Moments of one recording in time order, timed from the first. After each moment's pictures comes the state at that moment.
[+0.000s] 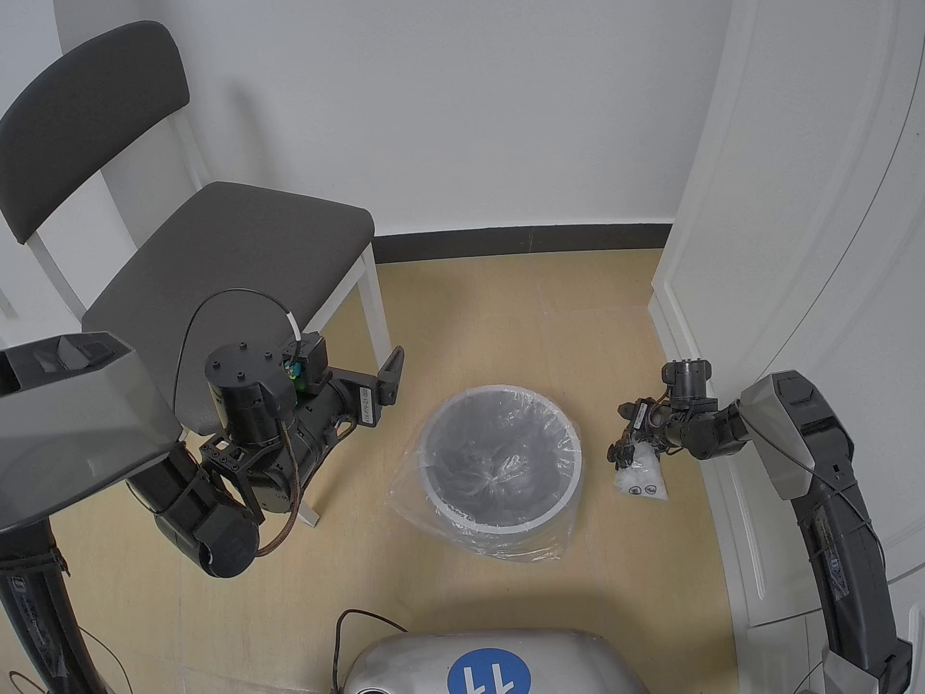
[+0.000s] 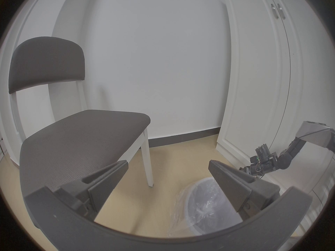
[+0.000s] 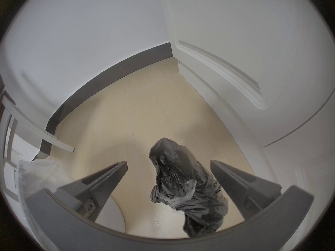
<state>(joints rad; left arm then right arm) -0.48 2.10 -0.69 -1.41 0.24 0.05 0.09 2.88 -1.91 -0.39 -0.08 0.38</state>
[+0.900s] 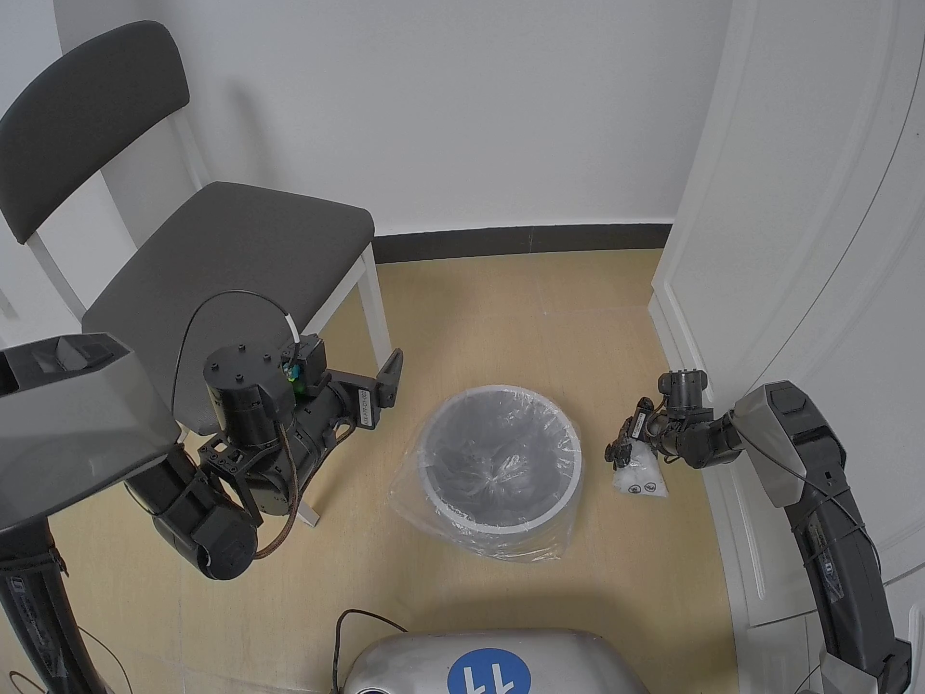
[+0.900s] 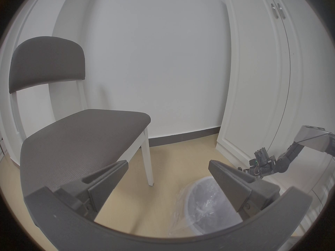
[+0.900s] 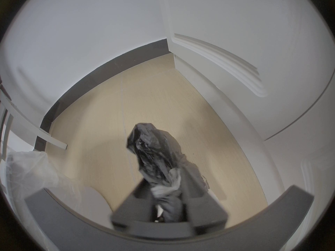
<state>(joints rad) -0.48 2.10 -0.68 -1.41 0.24 0.05 0.09 2.93 -1.94 -0.40 -0.11 0.37</state>
